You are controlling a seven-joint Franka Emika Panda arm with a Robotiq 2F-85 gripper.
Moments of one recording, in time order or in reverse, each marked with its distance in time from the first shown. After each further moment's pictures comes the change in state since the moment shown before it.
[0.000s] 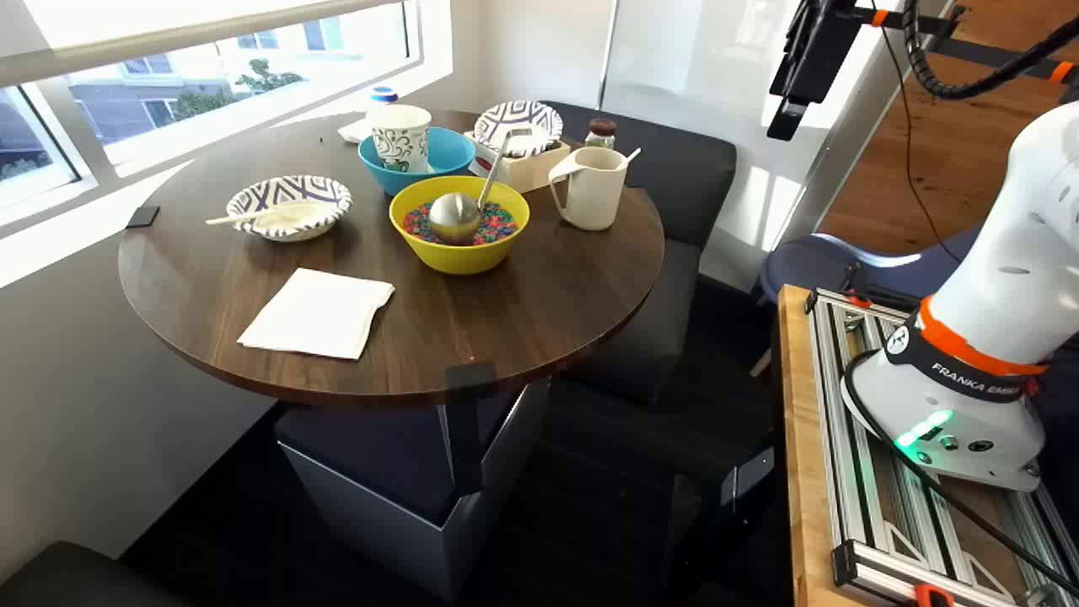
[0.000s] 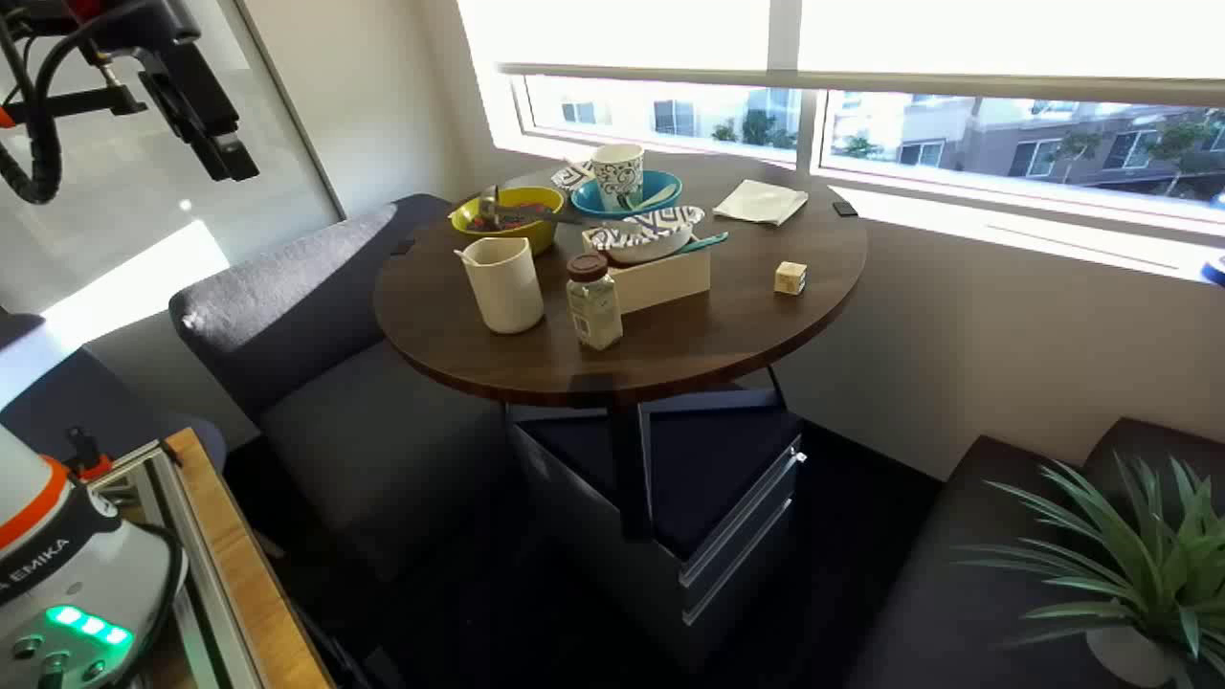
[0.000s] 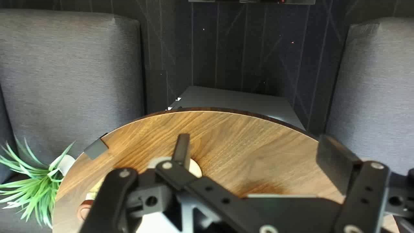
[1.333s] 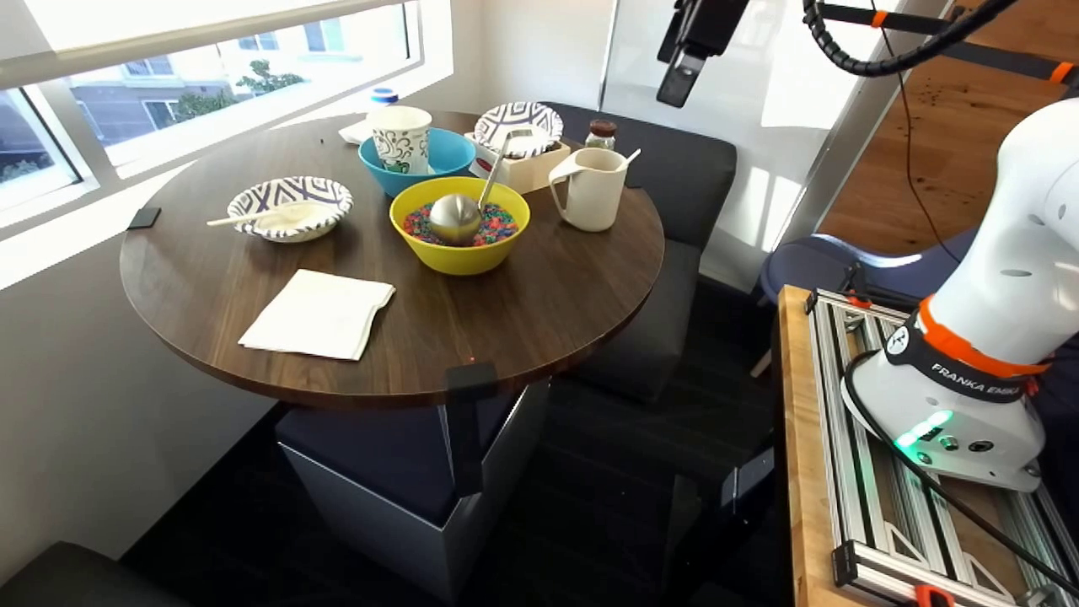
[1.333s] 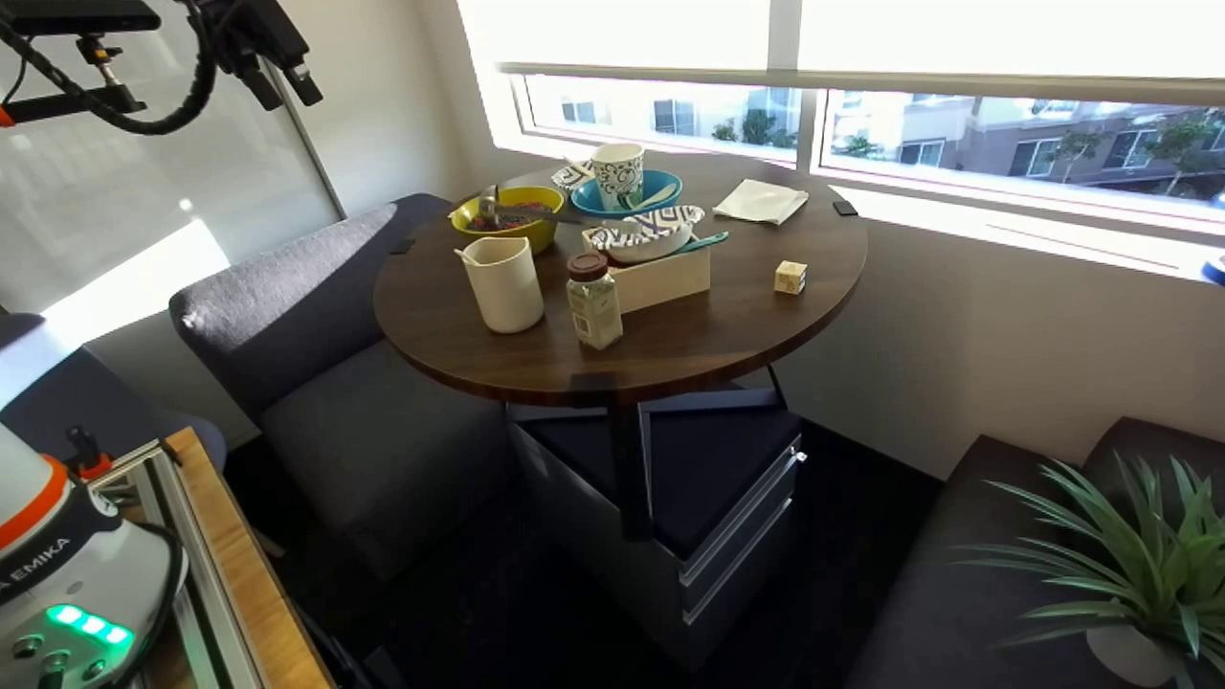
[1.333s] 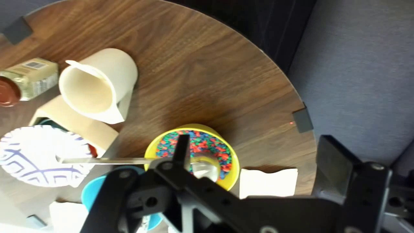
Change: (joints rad) arm 0.108 0.263 0.043 0.211 0.062 0.226 -0.005
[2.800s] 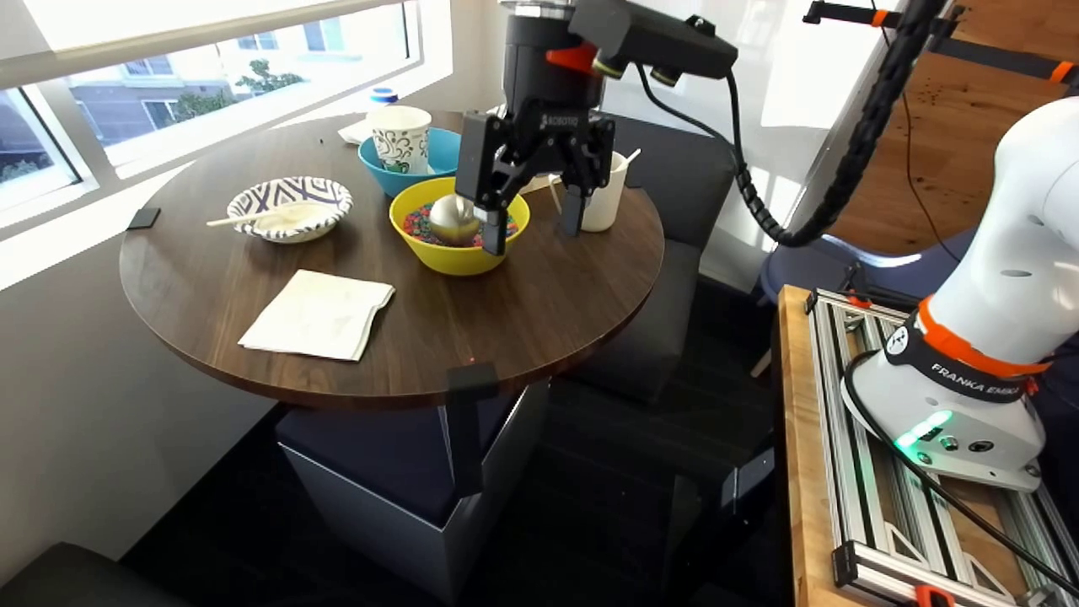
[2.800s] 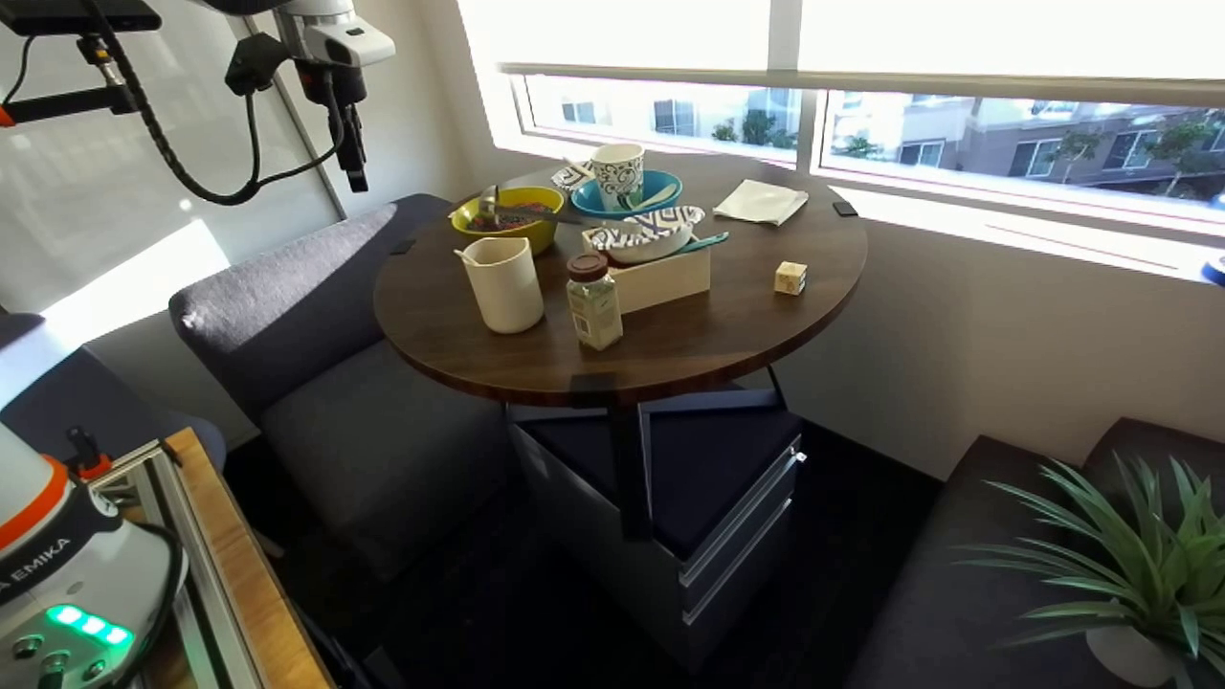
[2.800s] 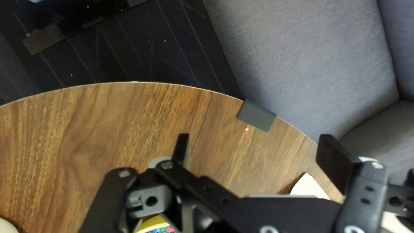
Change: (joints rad) arm 0.018 0.491 0.014 0.170 0.287 0.159 0.552
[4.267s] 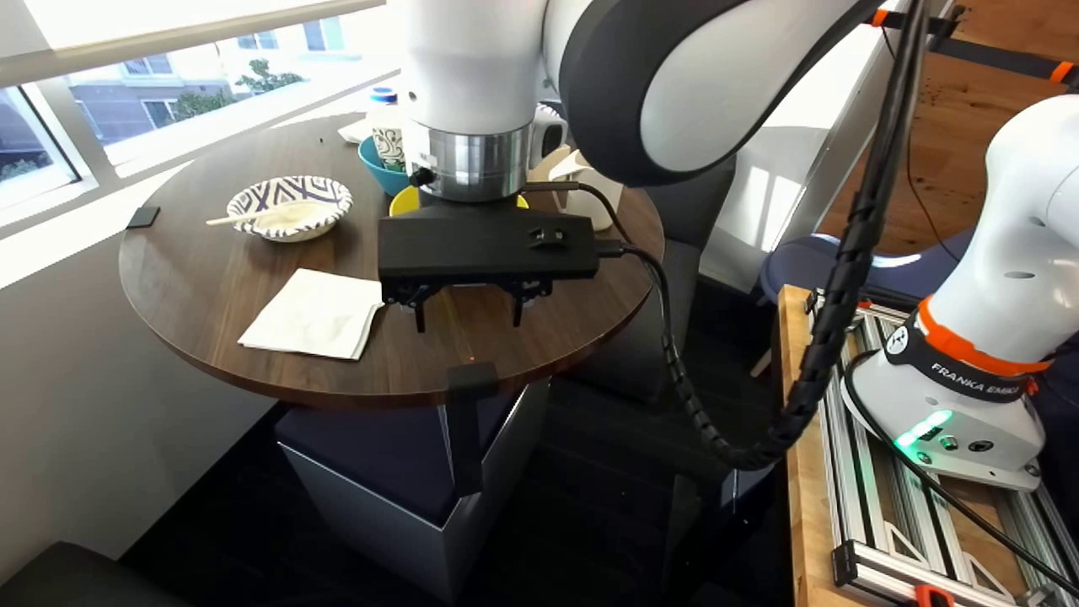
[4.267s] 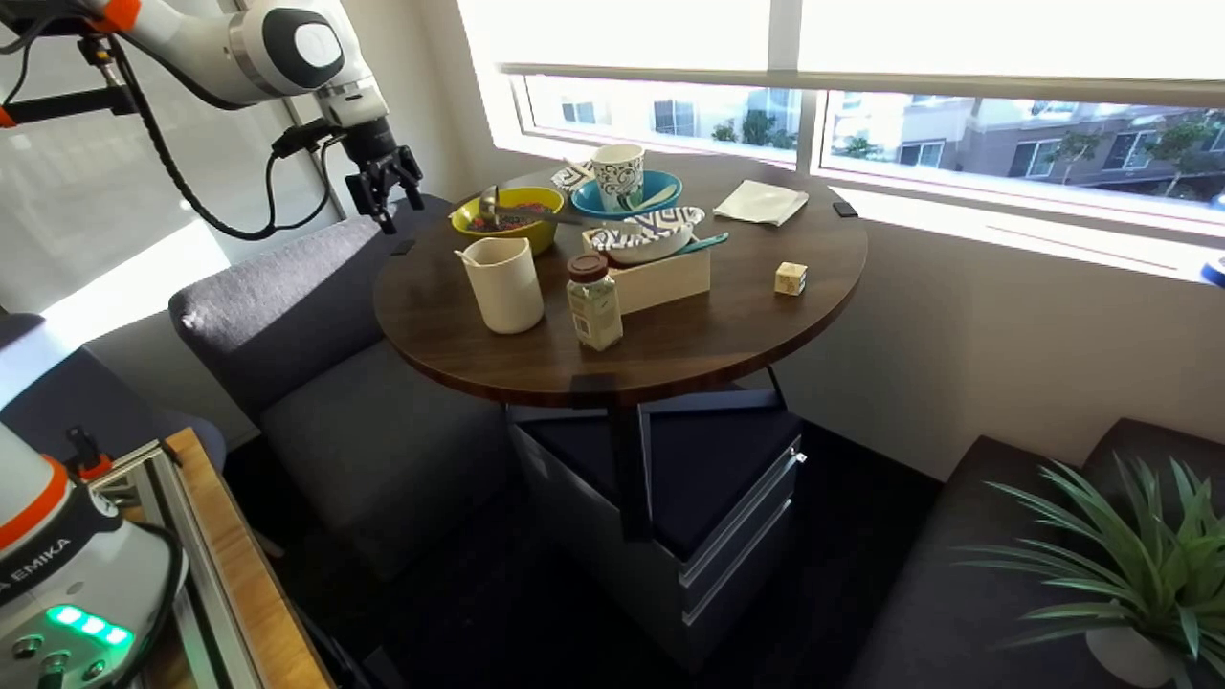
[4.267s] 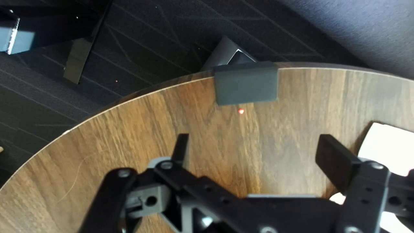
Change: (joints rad) arm 0.110 0.304 0.016 0.122 -0.467 0.182 0.957
